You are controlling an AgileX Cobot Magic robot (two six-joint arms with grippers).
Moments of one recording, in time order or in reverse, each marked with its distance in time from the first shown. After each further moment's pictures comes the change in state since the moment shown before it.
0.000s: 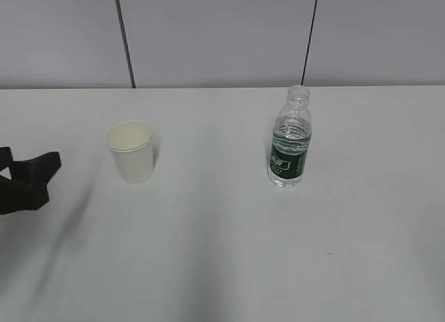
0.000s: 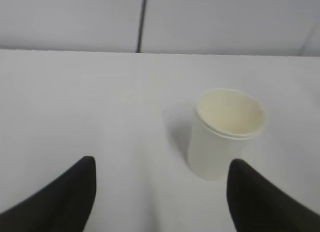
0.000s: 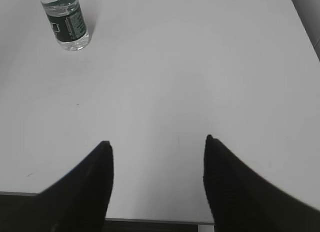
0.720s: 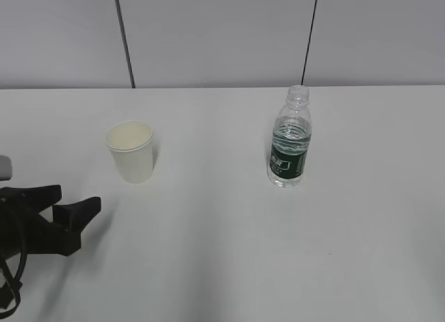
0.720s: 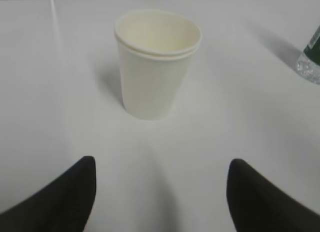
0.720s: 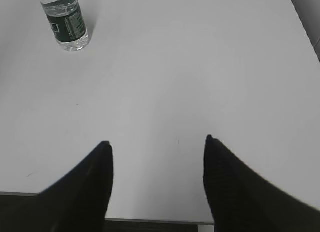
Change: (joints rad) left arm 0.000 0.335 0.002 0.226 -0.249 -0.002; right arm 0.000 0.000 0.000 0.000 0.000 0.000
